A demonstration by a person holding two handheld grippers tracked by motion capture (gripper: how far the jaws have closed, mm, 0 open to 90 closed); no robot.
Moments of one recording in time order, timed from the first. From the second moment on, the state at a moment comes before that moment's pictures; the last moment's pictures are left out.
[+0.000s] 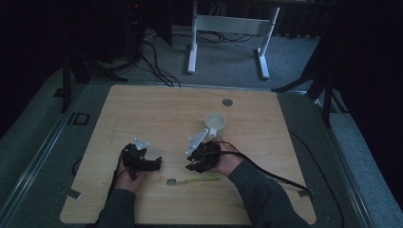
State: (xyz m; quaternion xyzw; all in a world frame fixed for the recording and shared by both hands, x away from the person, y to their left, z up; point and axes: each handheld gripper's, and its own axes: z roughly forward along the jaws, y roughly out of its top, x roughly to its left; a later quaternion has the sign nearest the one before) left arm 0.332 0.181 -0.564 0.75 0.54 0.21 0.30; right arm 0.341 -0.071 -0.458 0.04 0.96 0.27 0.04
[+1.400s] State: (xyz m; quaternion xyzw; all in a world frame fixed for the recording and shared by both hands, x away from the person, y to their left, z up) left arm 0.332 0.181 -0.564 0.75 0.54 0.21 0.30; right arm 0.330 -0.053 -0.480 -0.03 0.99 0.15 0.01
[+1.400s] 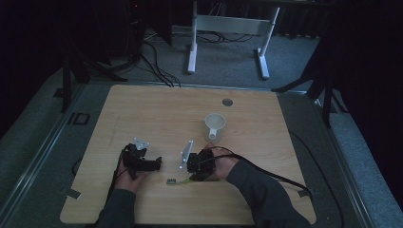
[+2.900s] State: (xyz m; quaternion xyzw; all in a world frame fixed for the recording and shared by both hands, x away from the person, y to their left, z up) left arm 0.332 0.181 -0.565 0.75 0.54 0.21 0.30; right arm 0.335 -0.043 -0.516 -0.04 1.00 0.07 0.00
